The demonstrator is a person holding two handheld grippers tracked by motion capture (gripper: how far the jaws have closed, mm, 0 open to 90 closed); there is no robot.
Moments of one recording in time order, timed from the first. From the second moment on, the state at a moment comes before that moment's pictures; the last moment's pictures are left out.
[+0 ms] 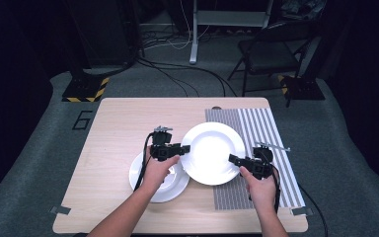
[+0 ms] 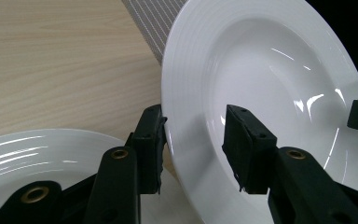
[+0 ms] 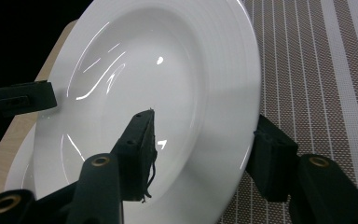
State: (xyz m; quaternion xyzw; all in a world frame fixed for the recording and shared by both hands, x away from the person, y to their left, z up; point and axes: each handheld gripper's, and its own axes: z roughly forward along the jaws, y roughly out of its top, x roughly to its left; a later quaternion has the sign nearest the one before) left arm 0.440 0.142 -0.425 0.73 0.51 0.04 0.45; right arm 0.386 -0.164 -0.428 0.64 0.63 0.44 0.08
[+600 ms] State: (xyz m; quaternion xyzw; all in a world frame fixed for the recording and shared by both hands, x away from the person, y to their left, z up) left arm 0.445 0.124 -0.430 0.74 0.50 0.02 0.45; right arm 0.378 -0.182 -0.432 0.65 0.61 0.44 0.08
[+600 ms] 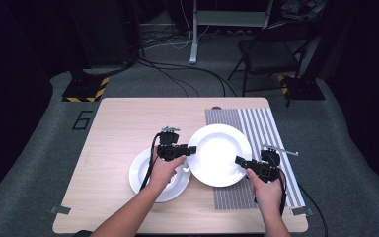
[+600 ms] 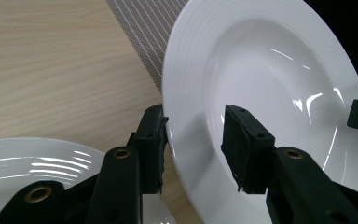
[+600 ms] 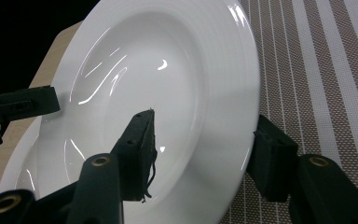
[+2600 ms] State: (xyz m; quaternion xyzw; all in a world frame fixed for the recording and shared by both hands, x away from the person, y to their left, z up) left arm 0.453 0.062 -0.432 0.76 0.46 -0.02 0.46; right arm 0.342 -0.234 -0.434 0.69 0.56 0.44 0.11
